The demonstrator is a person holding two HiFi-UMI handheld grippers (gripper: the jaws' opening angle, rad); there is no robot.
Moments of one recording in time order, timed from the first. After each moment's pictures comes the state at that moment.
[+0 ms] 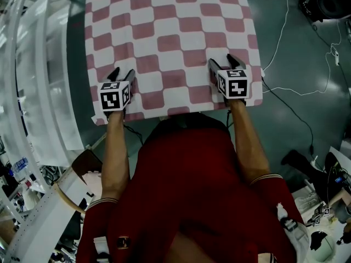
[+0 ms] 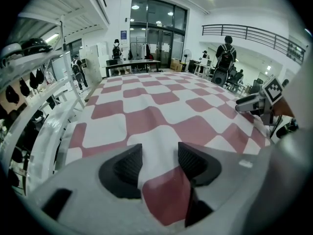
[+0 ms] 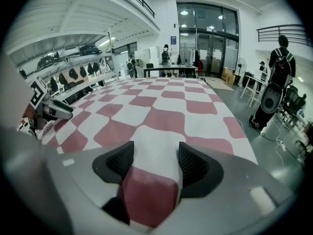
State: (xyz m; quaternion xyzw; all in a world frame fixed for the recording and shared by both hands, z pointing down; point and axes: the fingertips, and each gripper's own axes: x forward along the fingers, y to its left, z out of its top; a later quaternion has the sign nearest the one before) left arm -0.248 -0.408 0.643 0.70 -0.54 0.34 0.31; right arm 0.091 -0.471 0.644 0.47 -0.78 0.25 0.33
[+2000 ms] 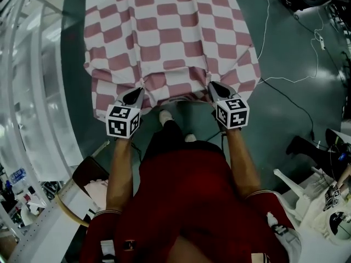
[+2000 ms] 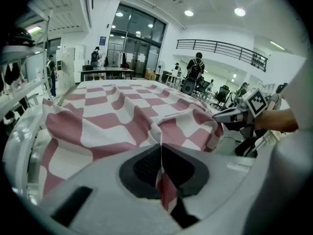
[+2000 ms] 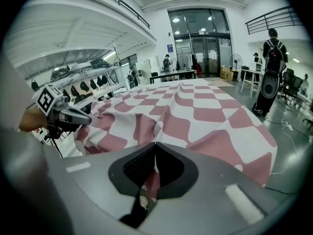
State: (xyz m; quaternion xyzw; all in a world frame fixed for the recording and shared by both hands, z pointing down) left arm -0.191 -0.261 0.611 0.81 -0.42 0.28 0.28; right arm 0.055 -0.273 0.619 0.47 -0.80 0.28 0.25
